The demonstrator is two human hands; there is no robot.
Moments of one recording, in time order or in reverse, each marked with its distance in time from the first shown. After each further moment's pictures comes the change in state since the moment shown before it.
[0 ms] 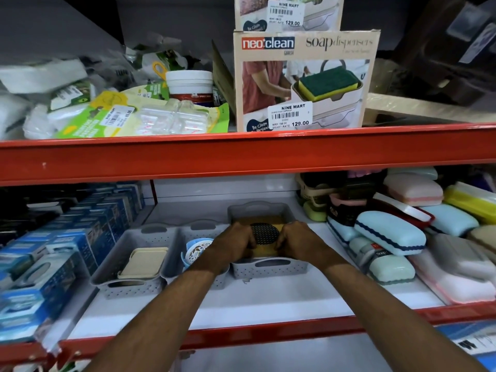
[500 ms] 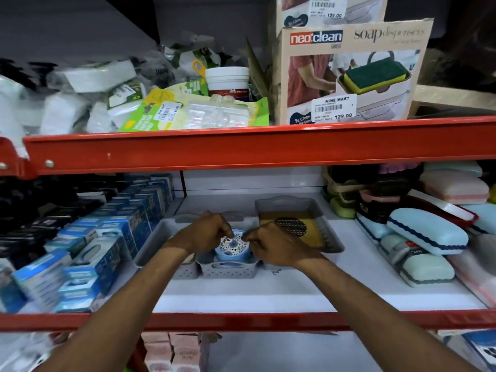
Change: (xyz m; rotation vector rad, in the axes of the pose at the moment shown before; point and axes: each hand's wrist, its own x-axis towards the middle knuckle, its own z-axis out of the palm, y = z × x) left_hand -0.078 -0.074 -0.078 0.086 0.041 -0.031; right_hand 0.007 -0.110 0.030 0.077 -0.086 -0.364
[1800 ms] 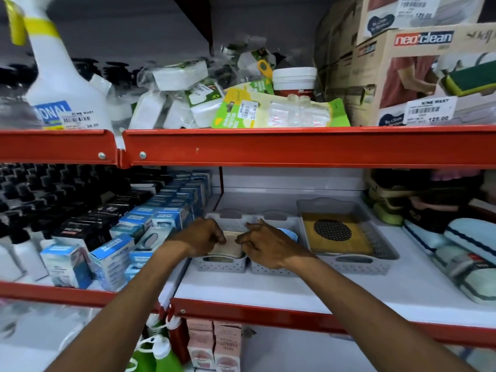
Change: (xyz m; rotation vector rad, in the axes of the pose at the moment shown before) left_hand -0.064 -0.103 -0.026 0.028 -0.037 -0.205; right_hand 0.064 -0.079 0.049 -0.094 -0.165 -0.031
